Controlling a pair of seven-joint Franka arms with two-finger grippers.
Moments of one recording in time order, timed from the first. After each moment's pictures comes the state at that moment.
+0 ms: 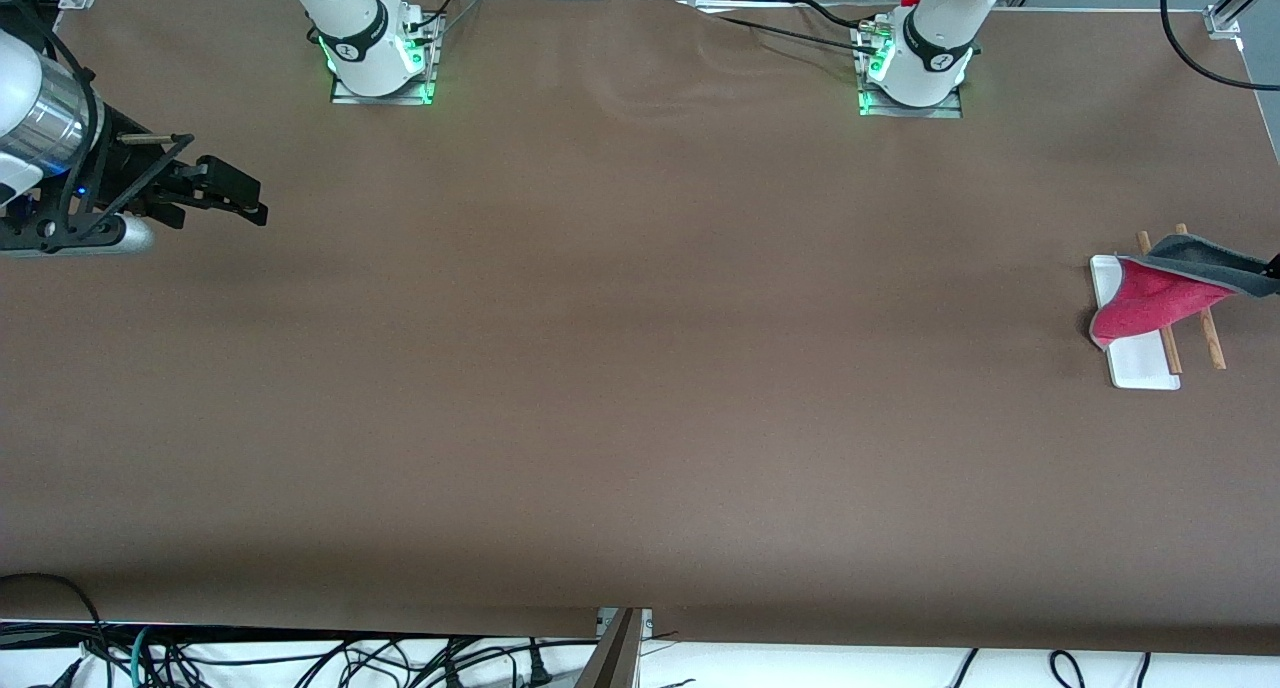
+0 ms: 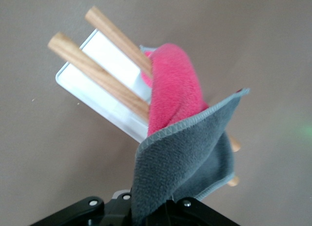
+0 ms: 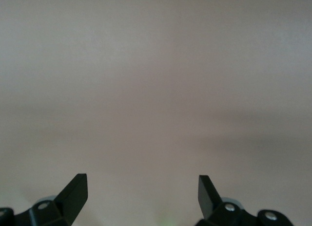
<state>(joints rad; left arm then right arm) 0.61 0.66 0.07 -1.34 0.00 1.68 1.56 0.09 0.09 0.05 -1.49 0.08 1.51 0.12</state>
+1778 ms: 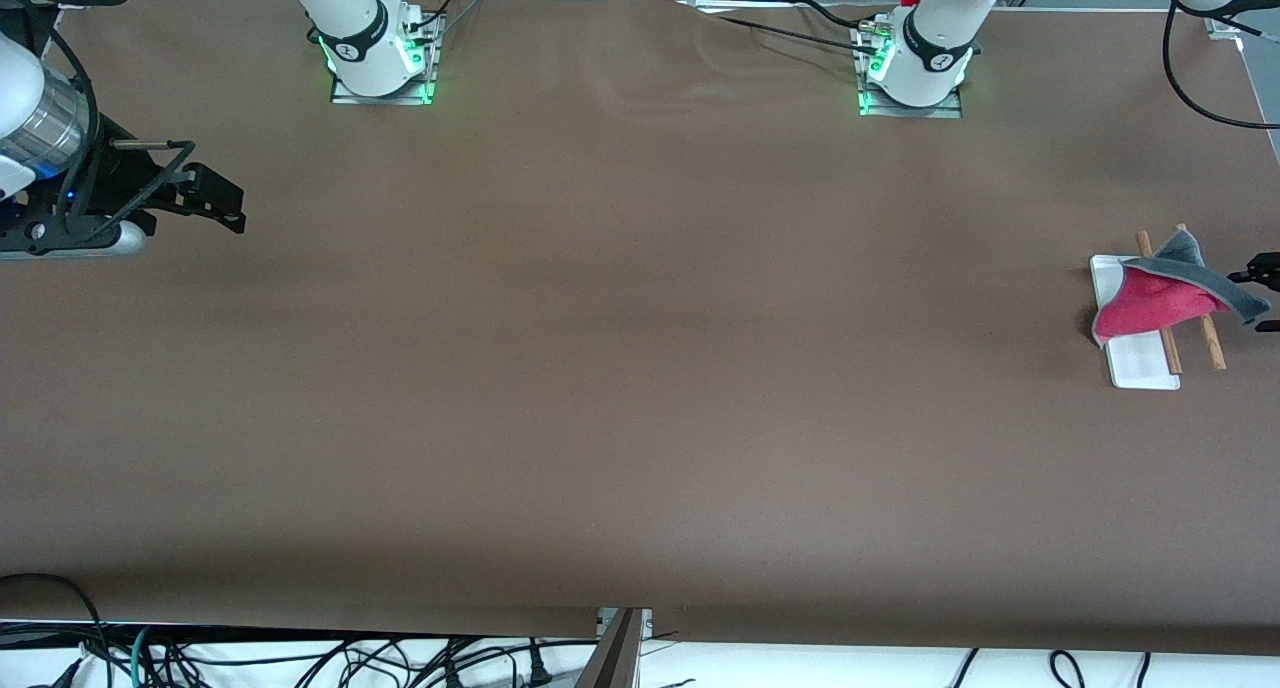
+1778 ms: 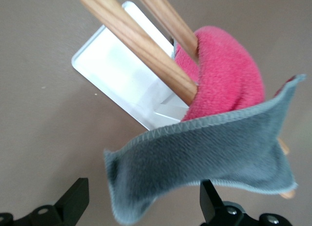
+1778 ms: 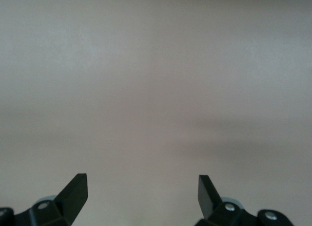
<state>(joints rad) 0.64 0.77 0.07 -1.24 -0.03 1.69 1.56 0.11 0.09 0.02 -1.50 -0.01 1.56 0.08</state>
